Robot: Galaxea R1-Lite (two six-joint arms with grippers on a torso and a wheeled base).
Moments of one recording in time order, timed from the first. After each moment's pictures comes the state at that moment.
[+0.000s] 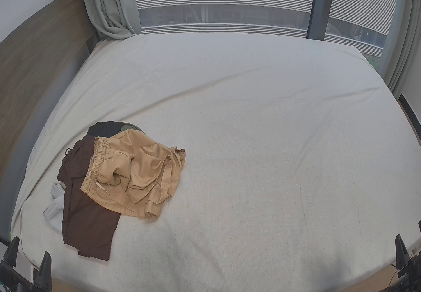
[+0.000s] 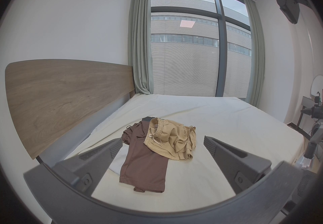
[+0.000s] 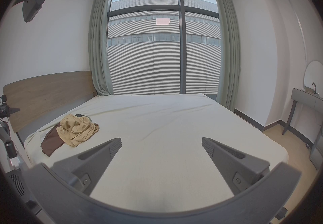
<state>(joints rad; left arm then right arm) 0.00 0.02 -0.02 0.00 0.02 -0.04 -0.01 0.02 -0.02 0.00 -0.03 0.01</state>
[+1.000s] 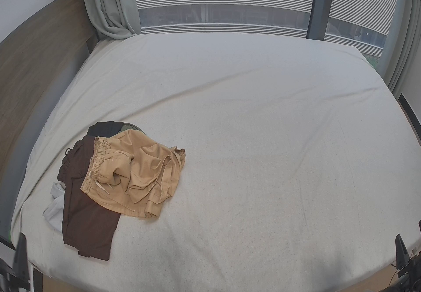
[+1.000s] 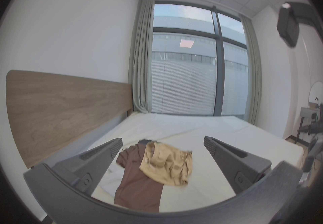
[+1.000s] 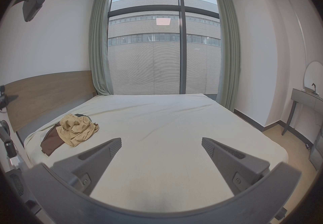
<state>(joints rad) 0.00 0.05 -0.07 -0.16 0.01 -0.07 0.00 0.02 -0.02 0.00 -0.03 0.01</state>
